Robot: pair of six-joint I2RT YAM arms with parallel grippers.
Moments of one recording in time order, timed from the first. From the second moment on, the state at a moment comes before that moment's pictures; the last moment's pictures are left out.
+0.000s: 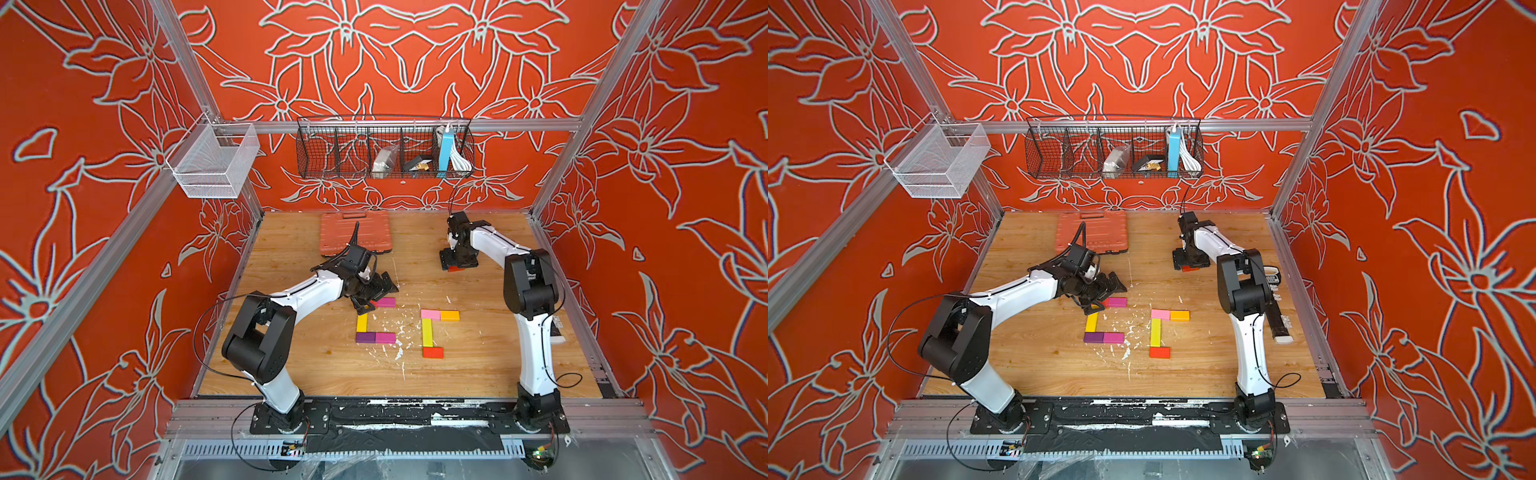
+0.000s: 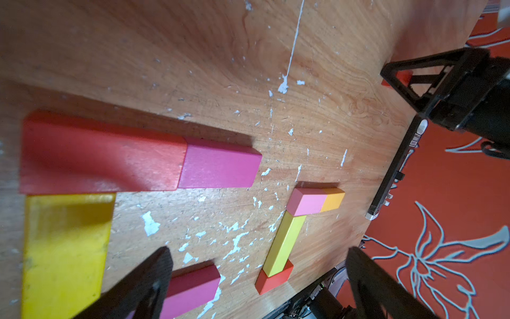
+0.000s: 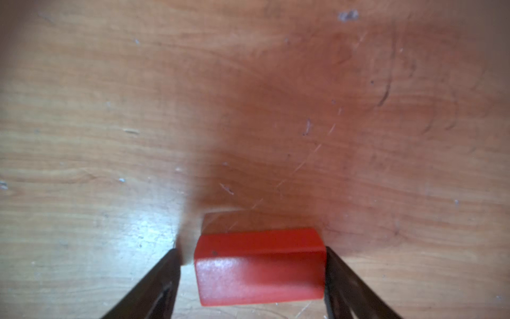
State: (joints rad) left arm -0.41 1.66 1.07 -0.47 0.45 -0.95; right arm 0.28 2.25 1.80 -0.90 0.03 0.14
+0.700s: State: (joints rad) left arm -0.41 1.57 0.98 -0.45 0.46 -0.99; right arm 0.29 1.91 1.41 -0.84 0.02 0.27
